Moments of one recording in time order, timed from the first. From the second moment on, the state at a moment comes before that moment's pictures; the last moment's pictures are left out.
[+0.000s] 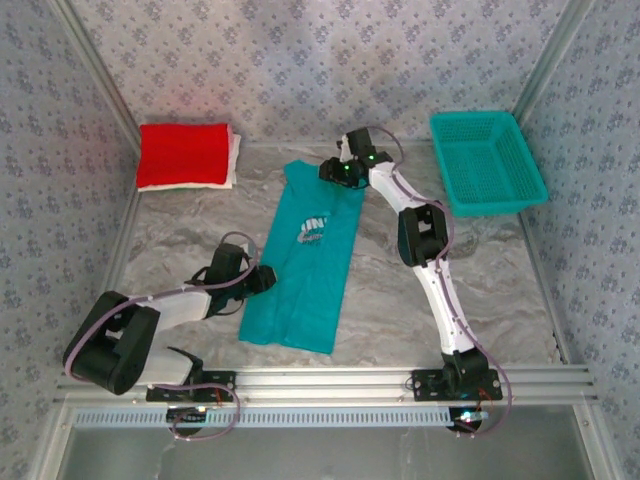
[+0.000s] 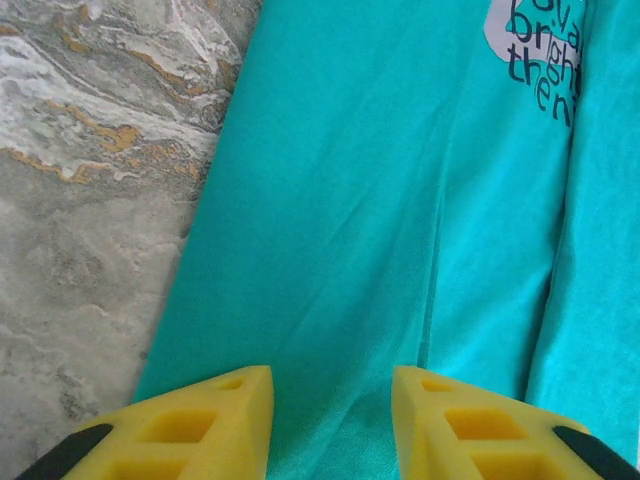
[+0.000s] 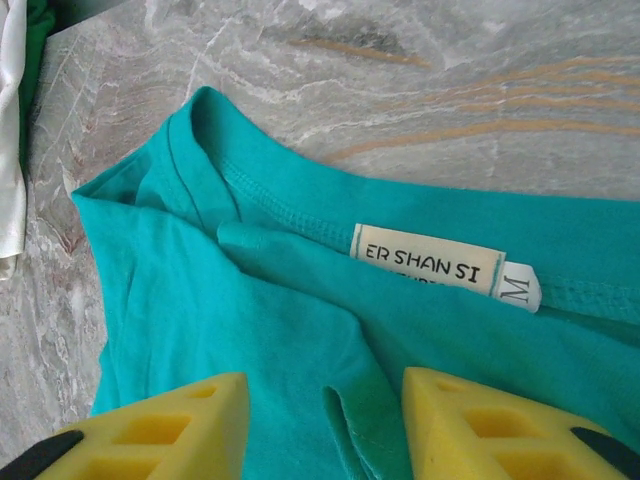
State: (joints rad) left arm -0.44 1.34 0.38 0.14 0.22 -0.72; right arm 0.35 2.72 2.47 -0.58 -0.42 0.46
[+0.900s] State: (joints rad) left arm -0.44 1.39 0.40 0.15 0.22 -0.73; right arm 0.37 2.65 2.43 -0.61 -0.44 0.42
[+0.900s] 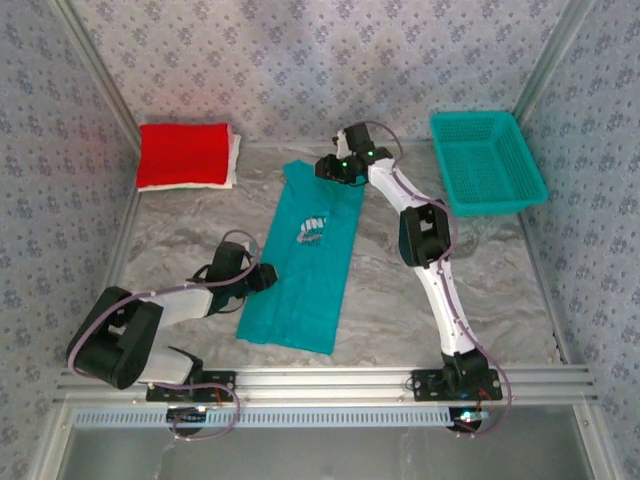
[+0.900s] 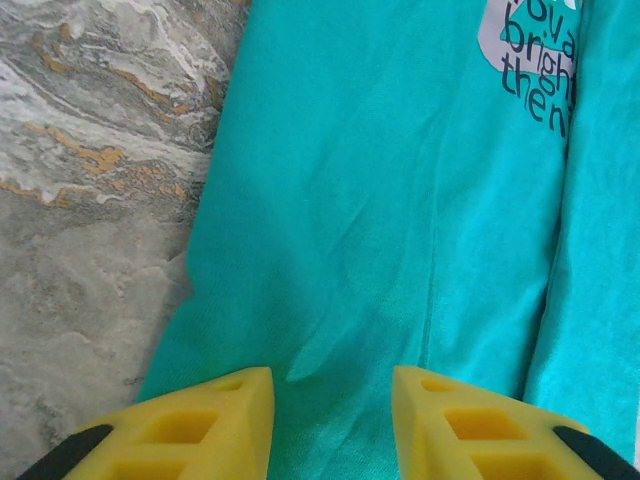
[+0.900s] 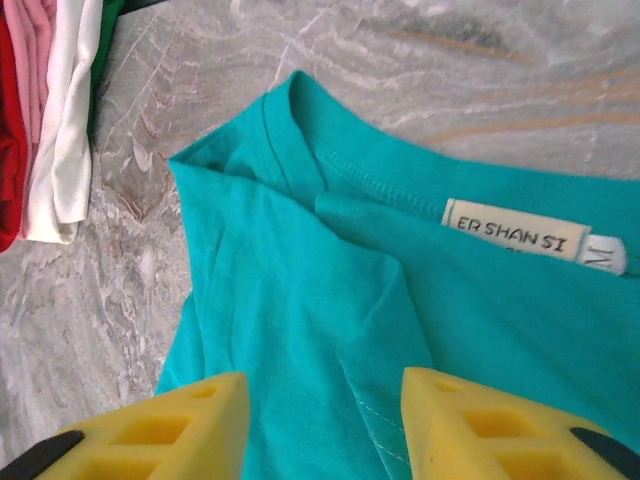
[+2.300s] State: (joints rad) left arm -0.44 1.42 0.40 0.18 0.23 -0.73; right arm 0.40 2.70 2.56 -0.70 -0.28 0.37
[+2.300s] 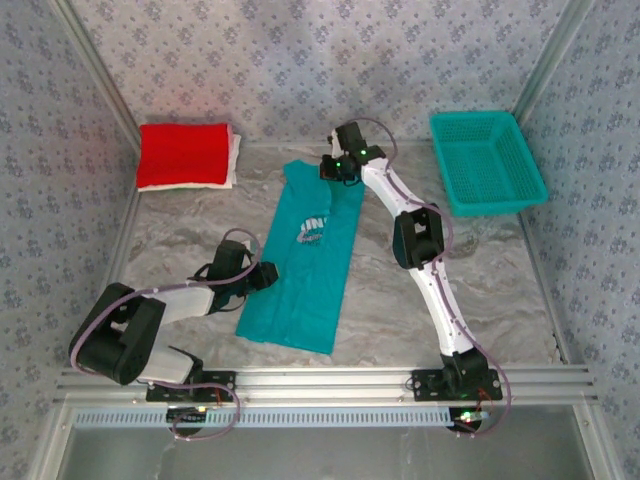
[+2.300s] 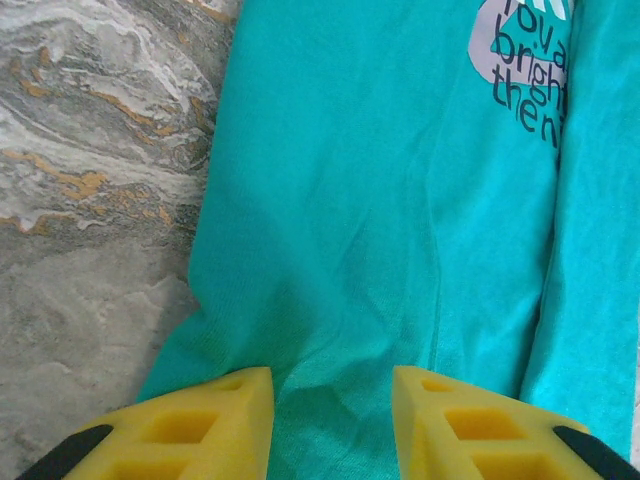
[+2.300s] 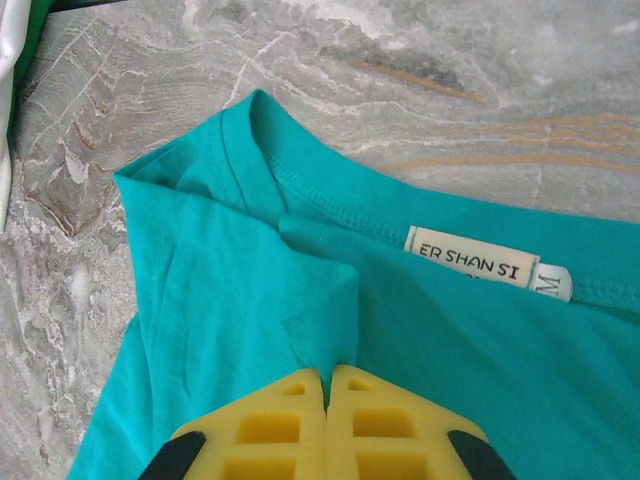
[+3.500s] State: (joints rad) left arm -0.45 1.38 0.39 0.19 0.20 -0.74; right arm 0.31 2.57 2.24 -0.62 -0.31 0.56
